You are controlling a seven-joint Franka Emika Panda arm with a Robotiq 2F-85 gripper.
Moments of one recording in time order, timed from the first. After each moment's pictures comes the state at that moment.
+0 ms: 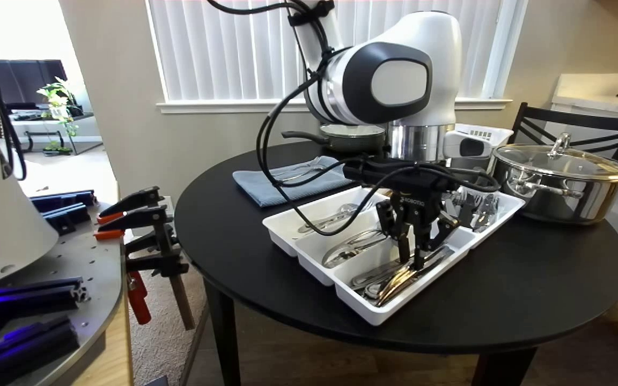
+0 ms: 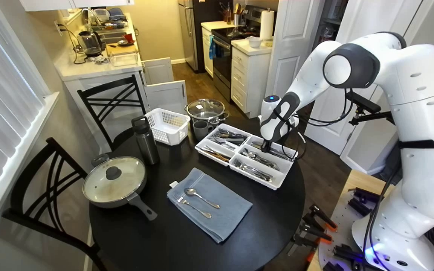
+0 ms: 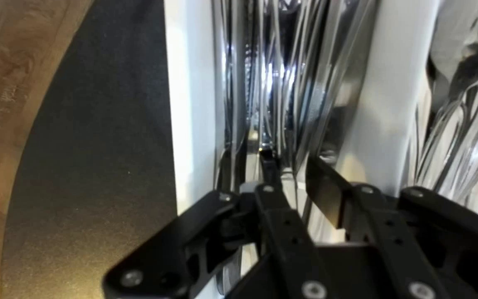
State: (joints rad) arm -0.26 0.72 -0.12 -2.06 -0.14 2.79 -0.34
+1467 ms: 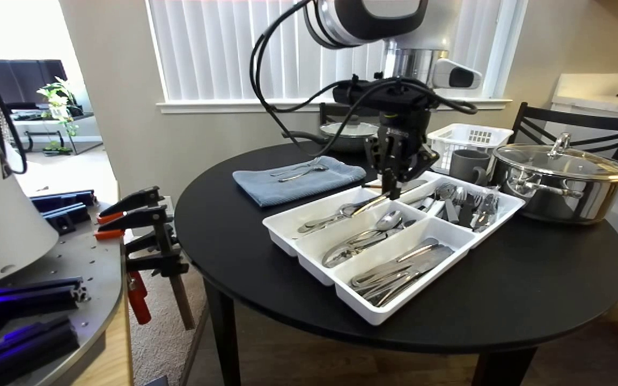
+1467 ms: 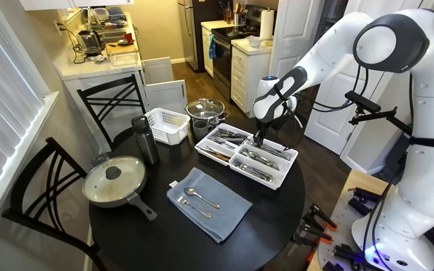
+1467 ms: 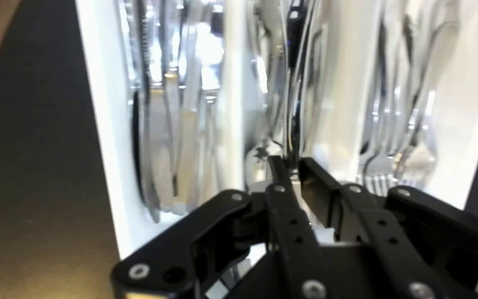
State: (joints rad) arm -0.31 0.48 0.03 -2.12 0.03 2.56 -0.37
